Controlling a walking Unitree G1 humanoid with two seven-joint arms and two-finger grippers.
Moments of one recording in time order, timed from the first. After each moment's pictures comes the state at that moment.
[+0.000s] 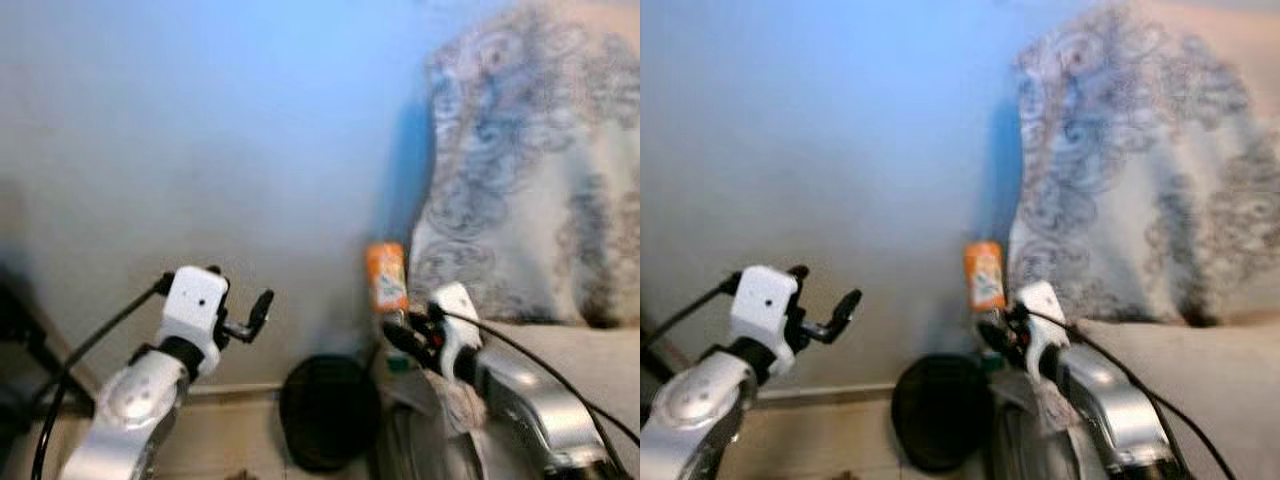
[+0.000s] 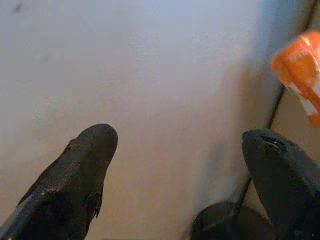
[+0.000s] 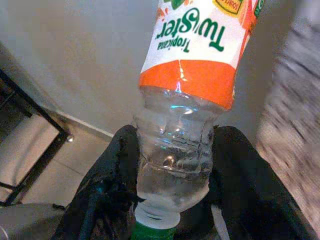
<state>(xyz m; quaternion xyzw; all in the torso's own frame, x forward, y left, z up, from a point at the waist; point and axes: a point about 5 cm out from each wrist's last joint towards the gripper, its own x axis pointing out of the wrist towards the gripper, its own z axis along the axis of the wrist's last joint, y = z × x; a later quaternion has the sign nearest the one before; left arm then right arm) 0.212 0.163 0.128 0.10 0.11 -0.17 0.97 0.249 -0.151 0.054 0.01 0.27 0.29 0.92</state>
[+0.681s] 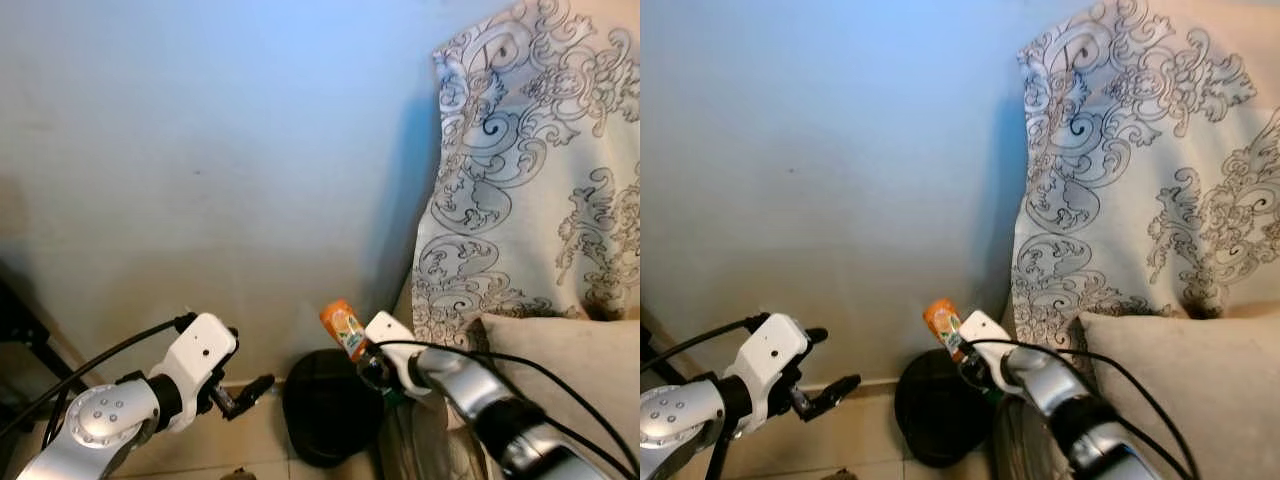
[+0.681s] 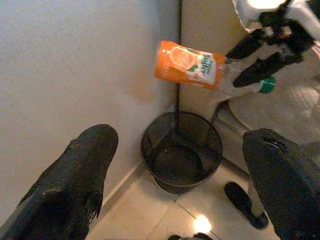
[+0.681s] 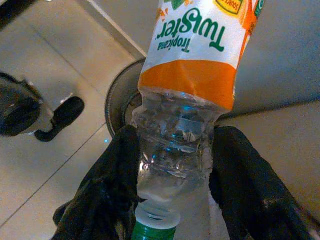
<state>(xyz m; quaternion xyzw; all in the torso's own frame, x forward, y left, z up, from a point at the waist) 0.183 0.178 0.106 0.16 0.26 -0.36 0.88 0.269 -0.117 -0.017 -0.21 0.41 0.35 0.82</state>
